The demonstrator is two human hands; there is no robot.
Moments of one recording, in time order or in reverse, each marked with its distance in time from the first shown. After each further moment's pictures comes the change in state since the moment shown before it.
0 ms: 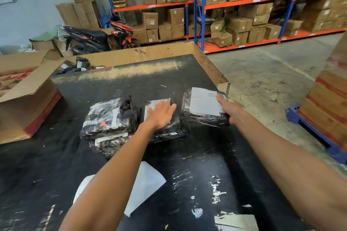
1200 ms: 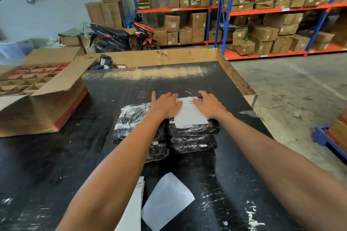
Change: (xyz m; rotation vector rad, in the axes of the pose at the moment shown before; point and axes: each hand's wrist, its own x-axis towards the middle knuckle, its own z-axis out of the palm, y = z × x) left_hand 0.020 -0.058 -0.083 0.285 0.105 -0.020; right_hand -0.039 -0.038 0.167 -1.125 -0.193 -0.530
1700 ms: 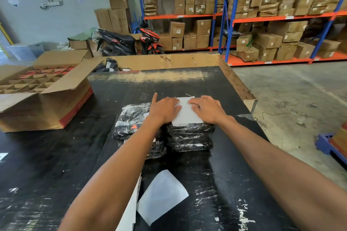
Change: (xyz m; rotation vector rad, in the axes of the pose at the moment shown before) left_hand -0.023 0.009 0.009 -0.003 0.181 0.032; right_hand -0.020 0.013 -0.005 -0.199 0.055 -0.344
